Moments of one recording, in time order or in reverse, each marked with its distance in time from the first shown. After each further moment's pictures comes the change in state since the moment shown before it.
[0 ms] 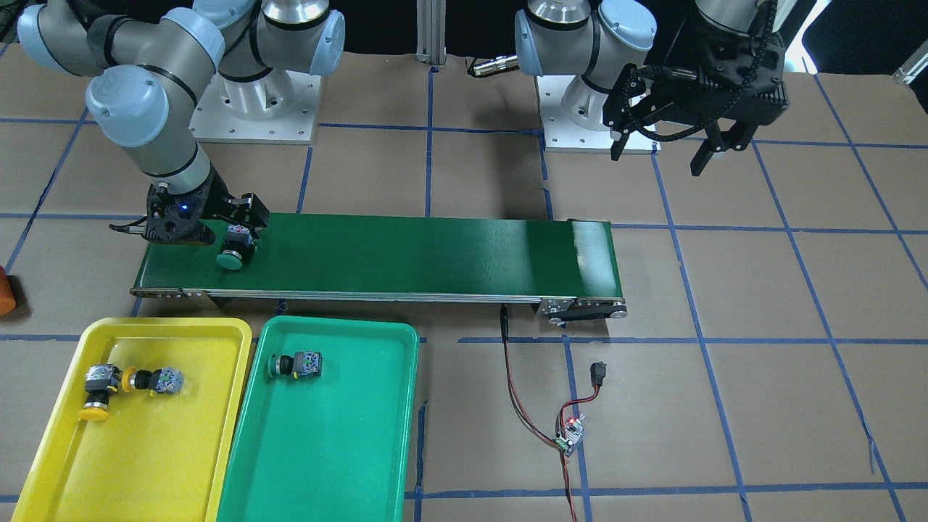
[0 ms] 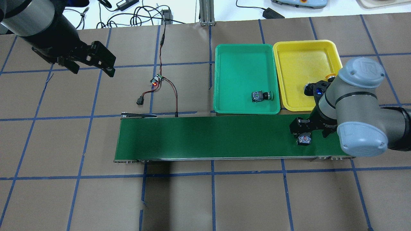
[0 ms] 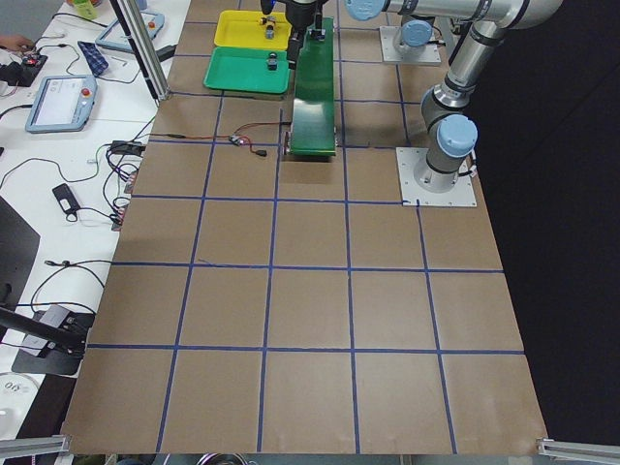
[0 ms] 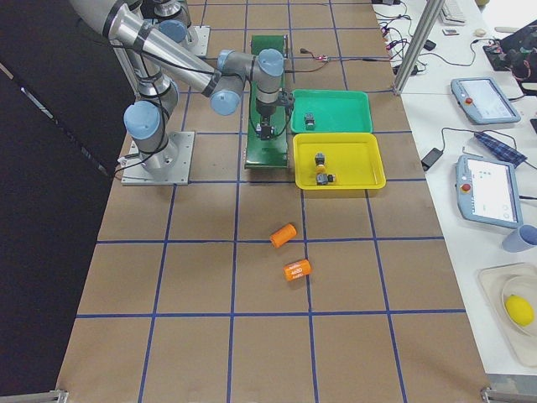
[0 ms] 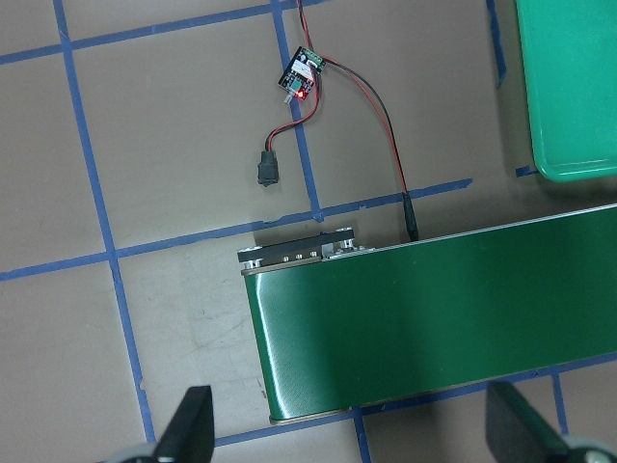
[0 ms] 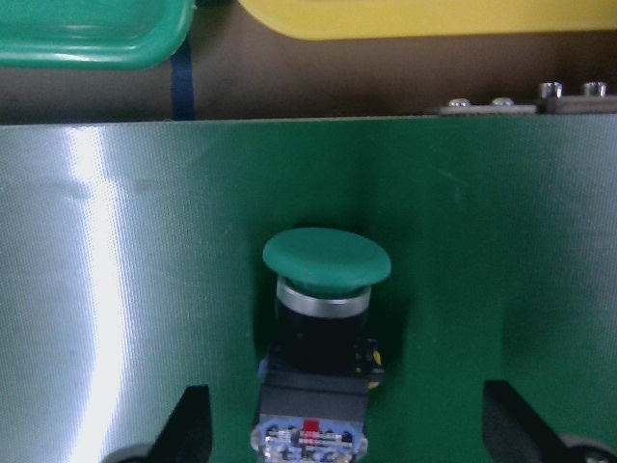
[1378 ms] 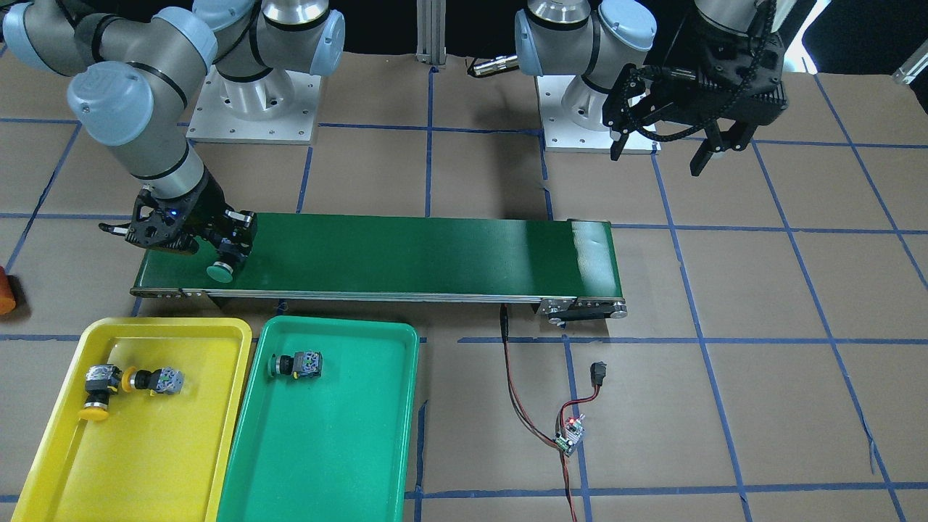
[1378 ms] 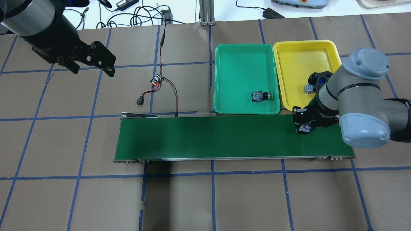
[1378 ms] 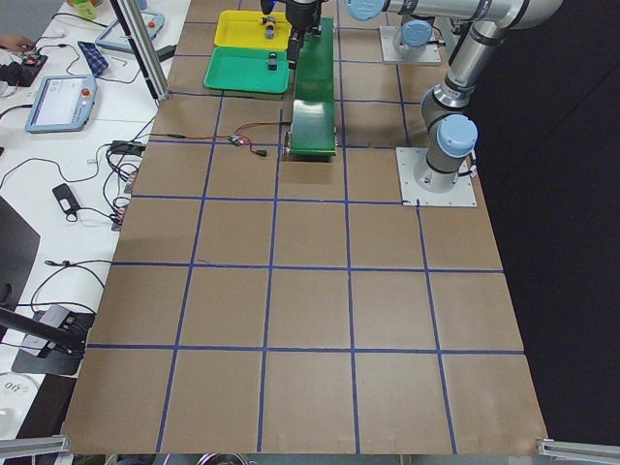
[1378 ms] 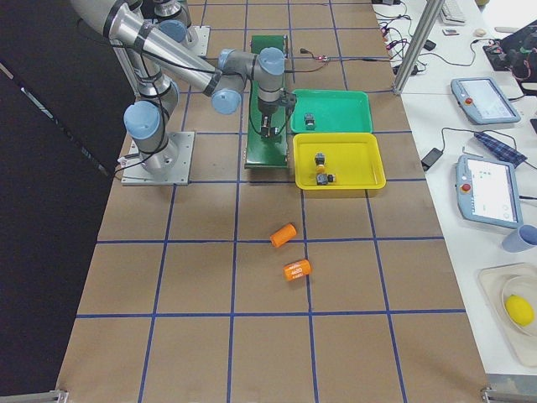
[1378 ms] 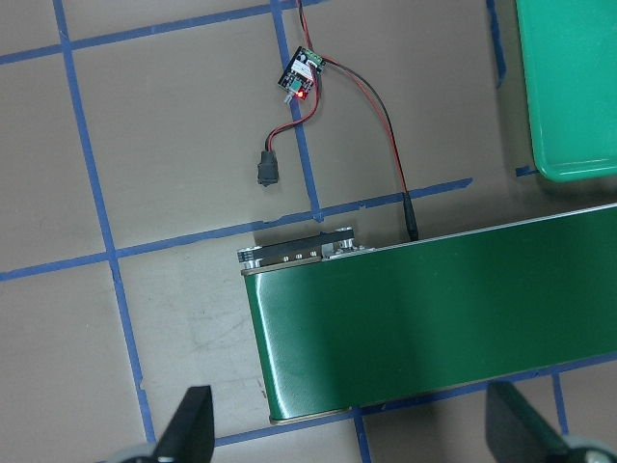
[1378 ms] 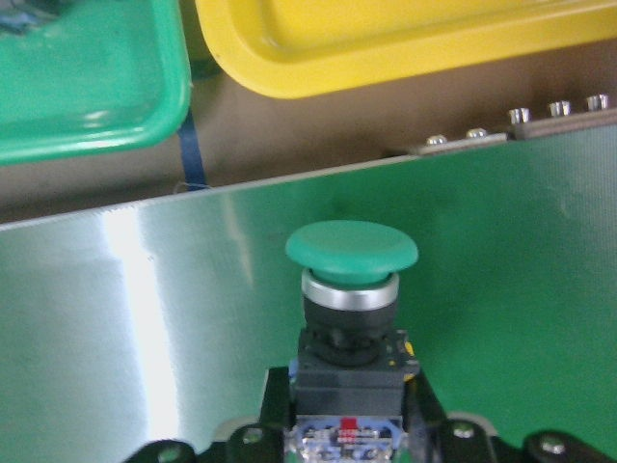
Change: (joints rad) left arm -0.001 0.000 -0.001 0.000 0.001 0.000; right arm 0.004 0.038 -0.081 -0.028 0.121 0.171
